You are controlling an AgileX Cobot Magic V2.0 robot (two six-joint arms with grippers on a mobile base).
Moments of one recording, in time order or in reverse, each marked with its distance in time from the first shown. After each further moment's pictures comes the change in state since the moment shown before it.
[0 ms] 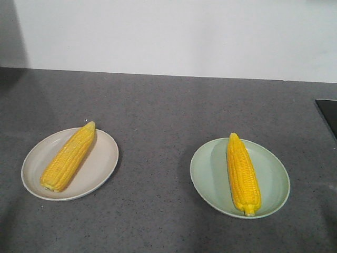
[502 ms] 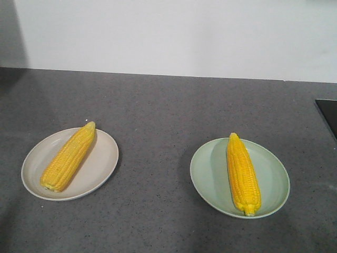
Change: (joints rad) left arm 0.000 0.000 0.000 0.000 0.000 0.000; right arm -0.196 0.000 0.000 0.000 0.000 0.000
